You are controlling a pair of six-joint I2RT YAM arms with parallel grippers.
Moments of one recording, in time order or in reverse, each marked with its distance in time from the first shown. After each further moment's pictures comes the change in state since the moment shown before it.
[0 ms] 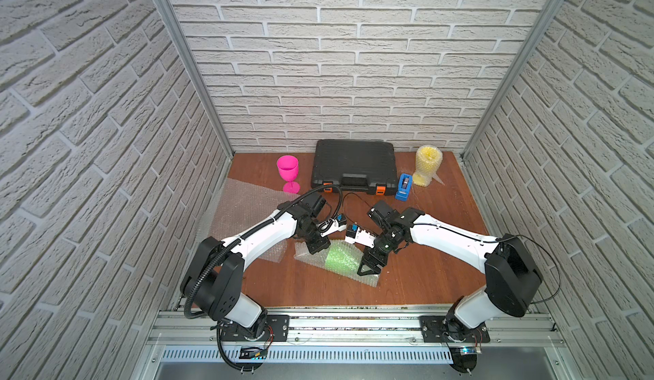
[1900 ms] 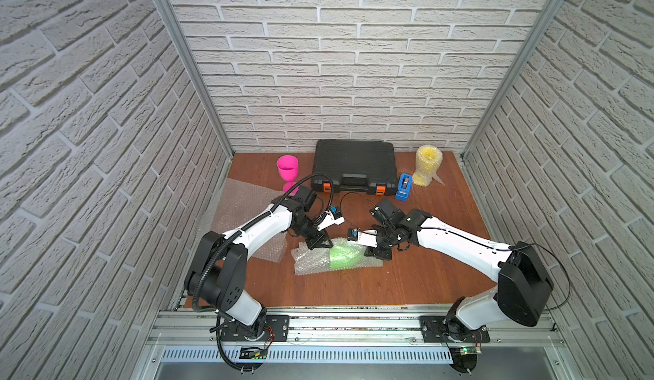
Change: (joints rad) left arm 0.102 0.015 0.010 -0.024 0.285 0.050; right arm -0.007 -0.111 -0.032 0.088 0.254 -0.336
